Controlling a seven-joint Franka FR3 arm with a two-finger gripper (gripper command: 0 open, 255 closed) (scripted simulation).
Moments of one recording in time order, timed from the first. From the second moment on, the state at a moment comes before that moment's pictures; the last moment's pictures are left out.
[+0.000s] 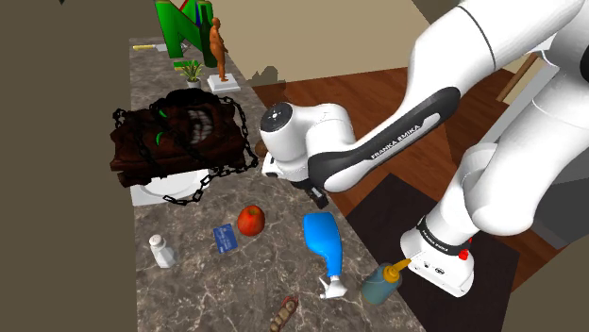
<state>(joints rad) 0.36 -0.01 0.33 -2.41 -0.25 2.04 -0.53</state>
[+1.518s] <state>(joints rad) 0.70 -0.19 0.34 -2.90 0.23 2.66 -1.50</state>
